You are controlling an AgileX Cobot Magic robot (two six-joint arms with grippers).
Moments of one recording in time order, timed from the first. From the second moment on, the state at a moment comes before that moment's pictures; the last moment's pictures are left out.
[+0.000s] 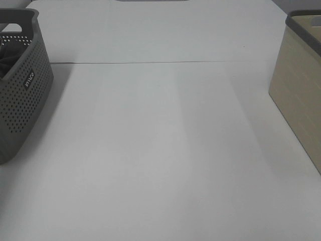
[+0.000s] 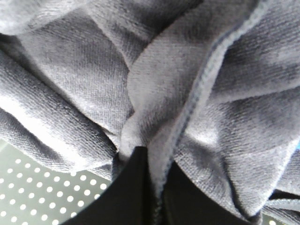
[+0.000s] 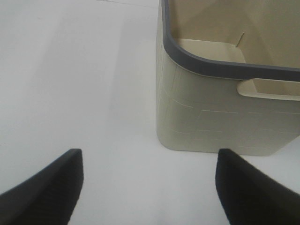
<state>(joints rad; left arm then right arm) 0.10 2.07 -1.54 0.53 0.79 1.20 0.00 0.00 -0.50 -0.06 1.06 -0.03</state>
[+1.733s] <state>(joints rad) -0.50 1.42 -1.76 0.63 0.75 0.82 0.00 0.03 -0.51 -0.04 1.05 -0.03</state>
